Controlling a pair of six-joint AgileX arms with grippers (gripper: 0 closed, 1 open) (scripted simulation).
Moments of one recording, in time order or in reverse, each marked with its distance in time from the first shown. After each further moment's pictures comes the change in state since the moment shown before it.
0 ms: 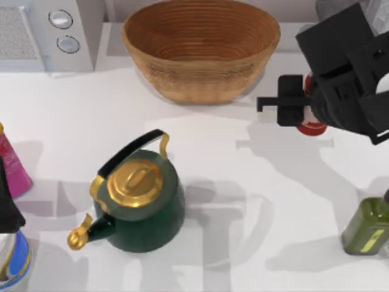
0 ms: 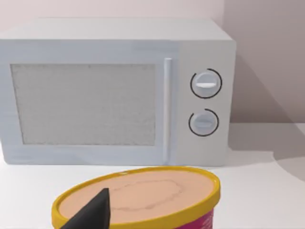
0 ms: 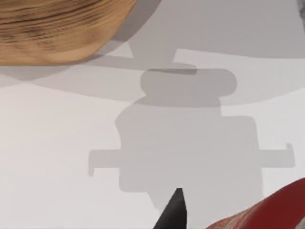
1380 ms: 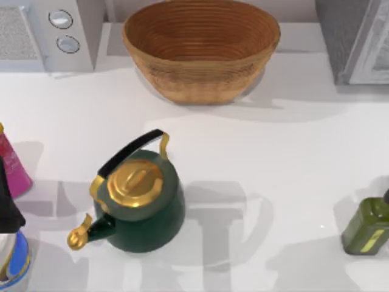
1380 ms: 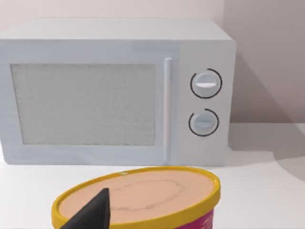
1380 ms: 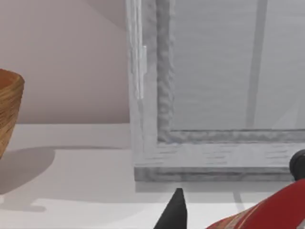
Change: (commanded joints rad) left arm 0.000 0.000 0.000 0.000 0.000 0.000; right arm -0.611 -1.492 -1.082 0.495 -0.417 -0.478
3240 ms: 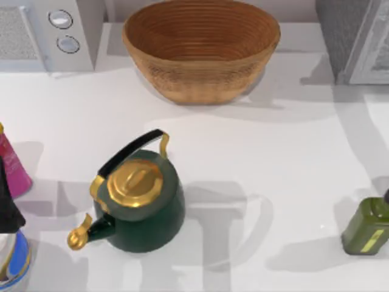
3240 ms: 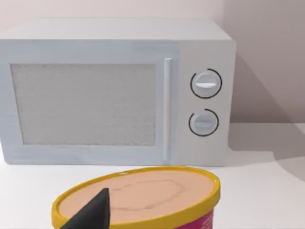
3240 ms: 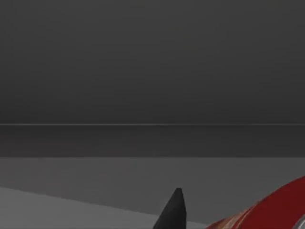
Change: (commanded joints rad) left arm 0.000 0.000 0.000 0.000 0.000 0.000; right arm 0.163 1.256 1.659 -0.392 0.176 0.006
